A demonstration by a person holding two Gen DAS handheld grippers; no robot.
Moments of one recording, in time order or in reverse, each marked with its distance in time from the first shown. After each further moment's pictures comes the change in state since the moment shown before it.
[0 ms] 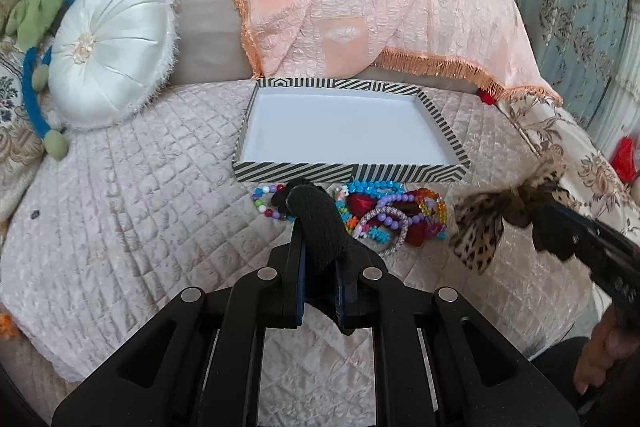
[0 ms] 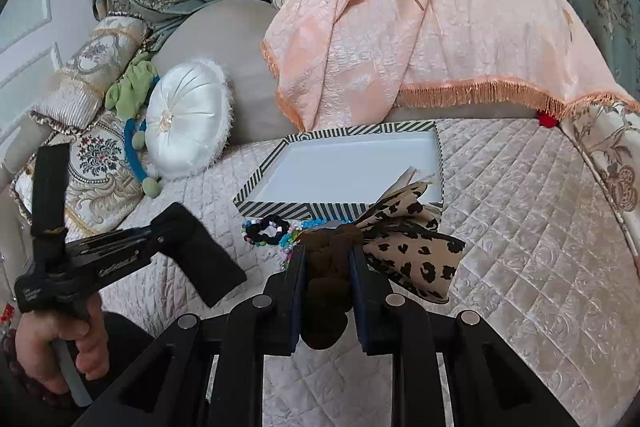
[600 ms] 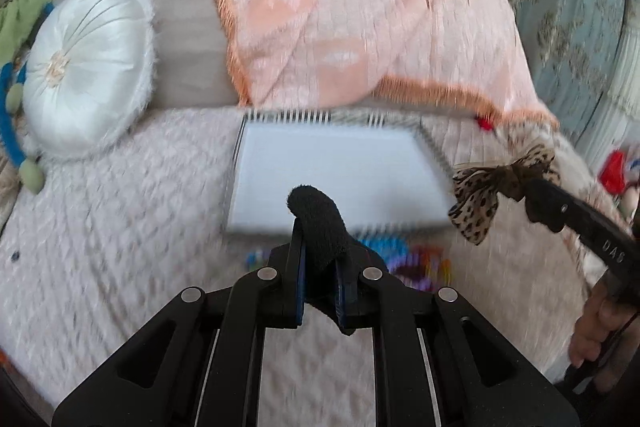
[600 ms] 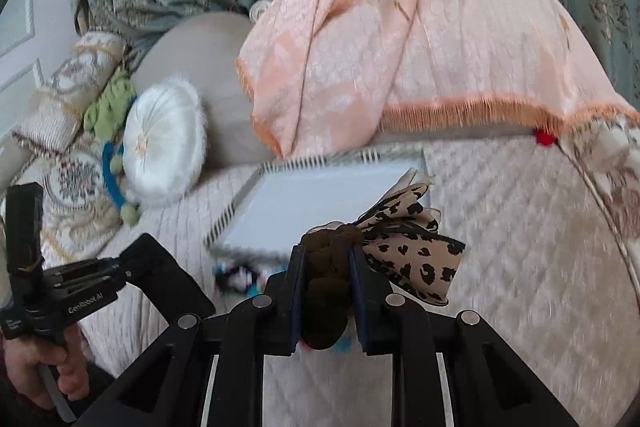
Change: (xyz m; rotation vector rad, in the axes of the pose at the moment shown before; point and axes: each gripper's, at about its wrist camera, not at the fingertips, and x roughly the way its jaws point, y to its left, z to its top) left arm 0.044 0.018 0.072 -0.017 -0.046 -0.076; right arm 0.042 -0.028 0.064 0.004 -0.075 -0.040
